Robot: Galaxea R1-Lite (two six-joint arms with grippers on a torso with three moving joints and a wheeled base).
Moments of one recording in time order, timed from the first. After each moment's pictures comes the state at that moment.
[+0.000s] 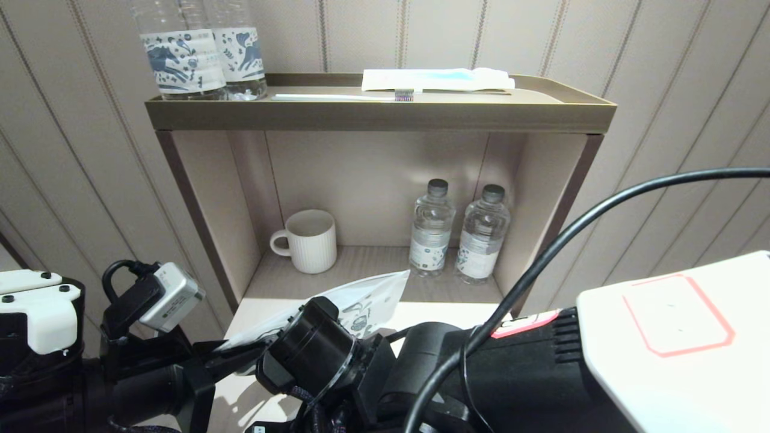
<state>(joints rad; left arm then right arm) -0.50 1.29 -0.38 -0.48 -0.26 0.09 1.10 2.14 -1.48 0.17 0.42 0.94</state>
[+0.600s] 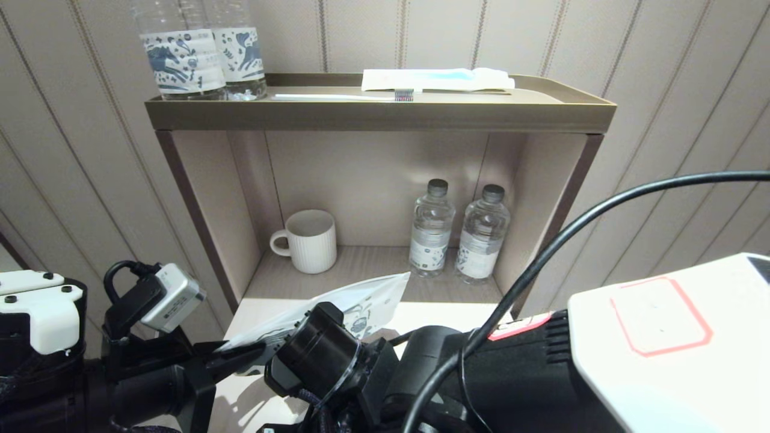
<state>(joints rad) -0.50 1.30 -0.38 -0.48 -0.26 0.09 1.09 2.15 -1.46 0.16 0.42 0.94</state>
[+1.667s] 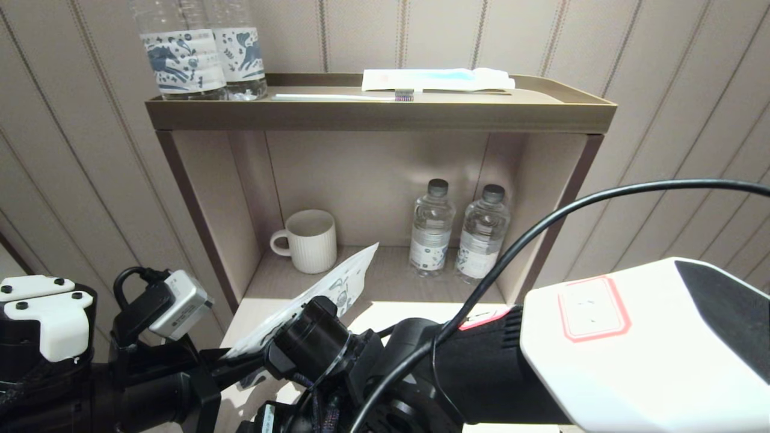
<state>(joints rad) -0.53 1.31 -0.37 -0.48 -0.26 0.09 1.05 2.22 -1.53 0.17 0.39 1.01</state>
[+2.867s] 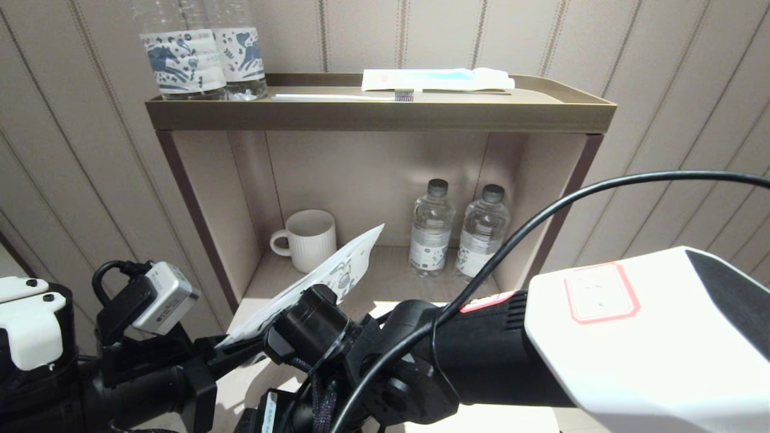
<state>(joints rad) -0.53 1.29 -0.33 -0.62 -0.24 0.09 1.03 2.23 -1.61 0.27 0.37 1.01</state>
